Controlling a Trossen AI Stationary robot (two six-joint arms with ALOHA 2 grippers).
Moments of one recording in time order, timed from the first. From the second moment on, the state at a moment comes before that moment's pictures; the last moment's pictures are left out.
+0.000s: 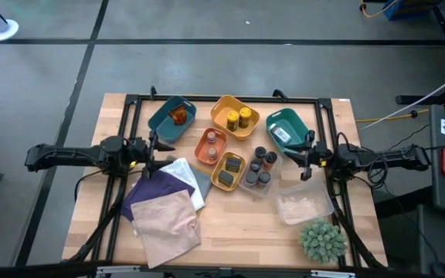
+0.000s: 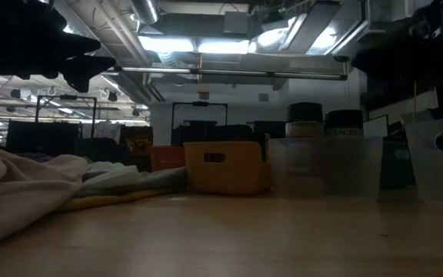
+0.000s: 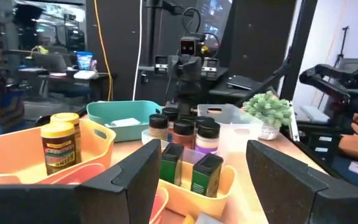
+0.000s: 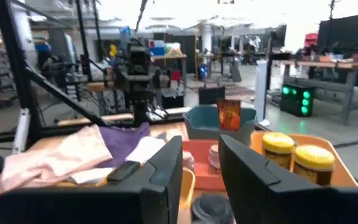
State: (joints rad) left arm 0.07 0.22 0.01 0.28 0.03 -0.08; right arm 0.10 0.22 0.05 0.27 0.28 0.02
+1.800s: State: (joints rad) left arm 0.07 0.01 0.01 0.02 0.06 0.05; right arm 0.10 0.09 0.05 -0.07 0.13 -0.01
